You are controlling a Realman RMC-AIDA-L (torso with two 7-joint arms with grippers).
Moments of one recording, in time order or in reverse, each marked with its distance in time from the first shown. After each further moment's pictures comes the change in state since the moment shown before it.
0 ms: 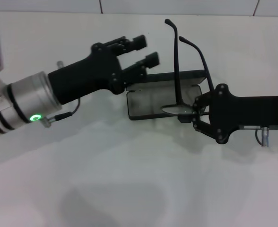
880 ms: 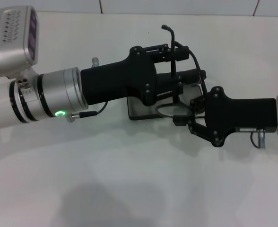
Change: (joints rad) left arm -0.106 -0.026 0.003 0.008 0.125 0.056 -0.021; right arm 0.046 -0.001 0.002 0.104 0.040 -0.033 -0.010
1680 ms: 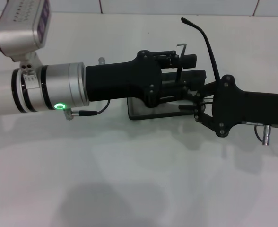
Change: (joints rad) left arm -0.023 0.012 0.000 0.080 0.098 0.002 -0.203; right arm -0.044 -0.001 0.007 0.012 0.117 -0.007 -0.243
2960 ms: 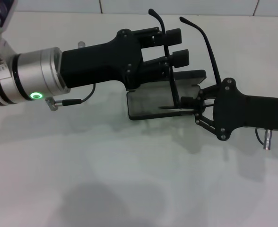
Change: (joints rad) left arm 0.015 0.015 -0.121 0.016 -0.009 0.116 -0.030; right arm -0.012 0.000 -0.008 0.005 0.015 -0.020 -0.104
